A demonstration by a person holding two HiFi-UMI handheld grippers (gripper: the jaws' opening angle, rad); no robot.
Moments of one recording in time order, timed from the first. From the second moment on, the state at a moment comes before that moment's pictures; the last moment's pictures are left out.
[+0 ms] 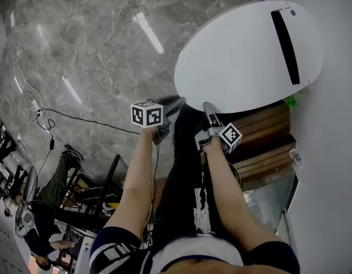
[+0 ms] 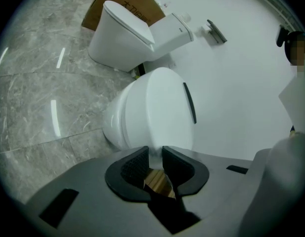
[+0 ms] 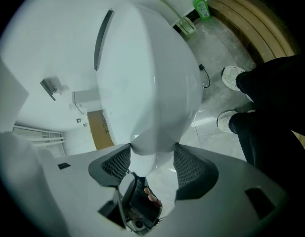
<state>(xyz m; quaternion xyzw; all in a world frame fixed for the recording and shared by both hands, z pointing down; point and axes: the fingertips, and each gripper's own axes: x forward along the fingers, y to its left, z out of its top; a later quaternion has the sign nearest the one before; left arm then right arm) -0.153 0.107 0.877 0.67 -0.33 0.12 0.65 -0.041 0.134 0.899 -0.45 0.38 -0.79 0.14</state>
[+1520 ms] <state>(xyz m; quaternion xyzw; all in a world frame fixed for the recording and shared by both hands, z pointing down) -0.152 0.104 0.832 0.66 -0.36 0.05 0.65 -0.058 0.140 0.857 -0.35 0.41 -0.83 0.14</state>
